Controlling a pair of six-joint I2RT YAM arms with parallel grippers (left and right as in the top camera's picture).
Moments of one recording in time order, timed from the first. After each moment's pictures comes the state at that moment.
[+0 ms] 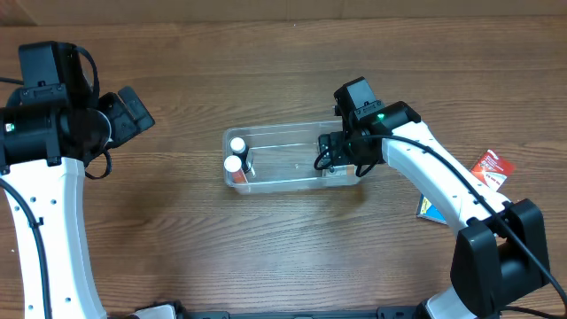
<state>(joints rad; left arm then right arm) 0.16 1.45 1.72 -1.37 -0.01 -0.43 0.42 1.75 1.32 -0.90 -0.03 0.31</state>
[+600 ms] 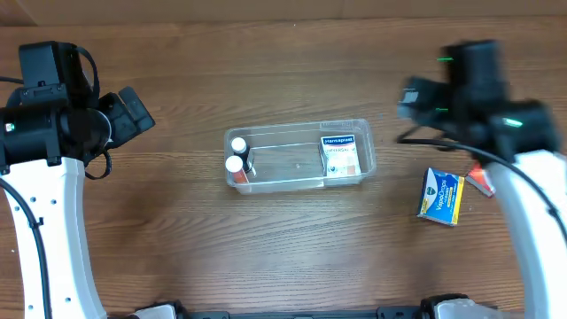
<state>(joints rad) 0.16 1.45 1.72 -1.37 -0.01 -0.42 0.10 1.40 1.57 -1.15 0.17 0.43</state>
